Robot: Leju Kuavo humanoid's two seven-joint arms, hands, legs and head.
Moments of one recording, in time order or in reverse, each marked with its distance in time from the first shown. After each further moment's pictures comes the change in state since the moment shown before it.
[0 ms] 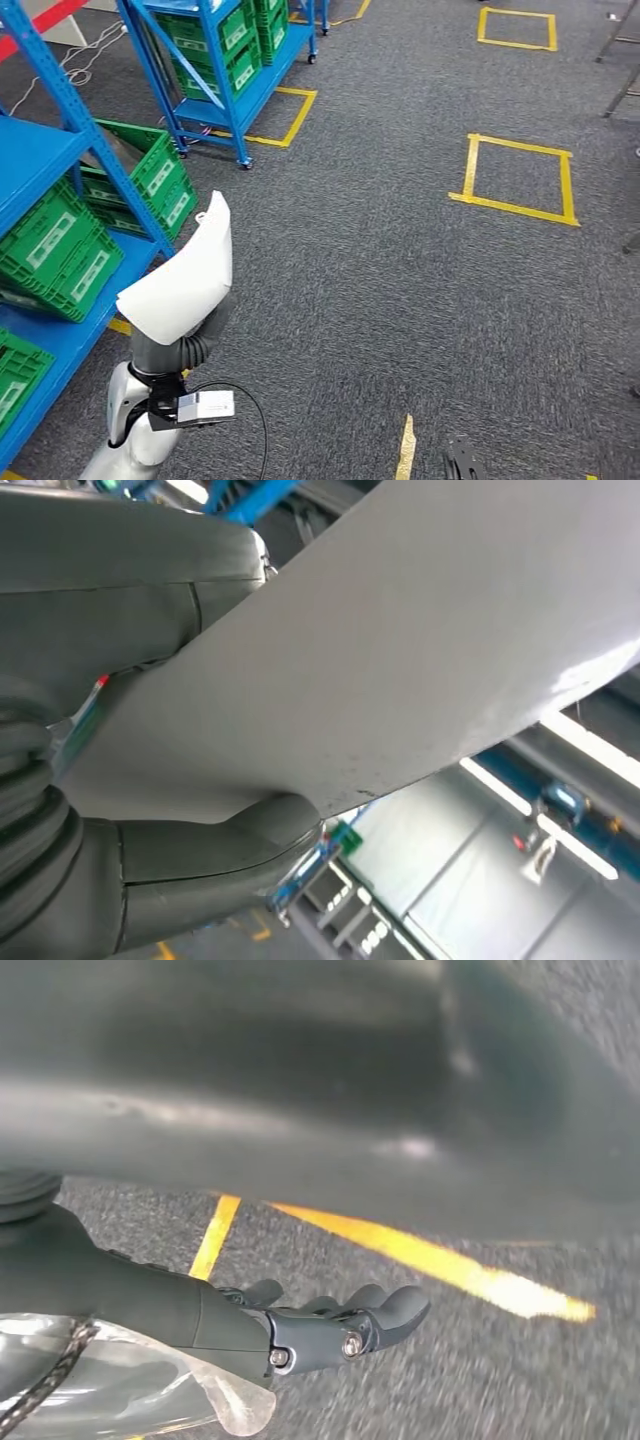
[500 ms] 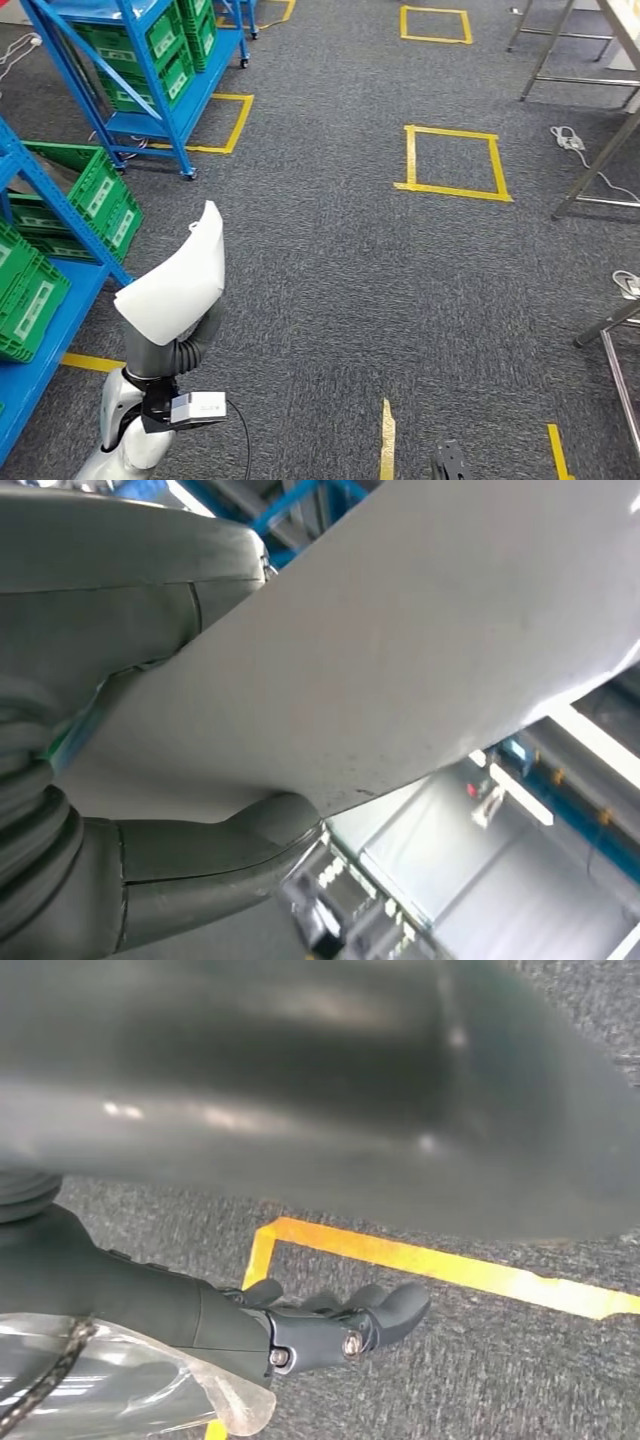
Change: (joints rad) left arm 0.025 0.024 0.018 0.004 -0.003 0.001 -0.005; right arm -0.018 0.016 0.000 0.055 0.005 0.010 -0.005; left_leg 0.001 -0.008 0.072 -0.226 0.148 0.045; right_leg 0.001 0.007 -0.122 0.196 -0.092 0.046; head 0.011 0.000
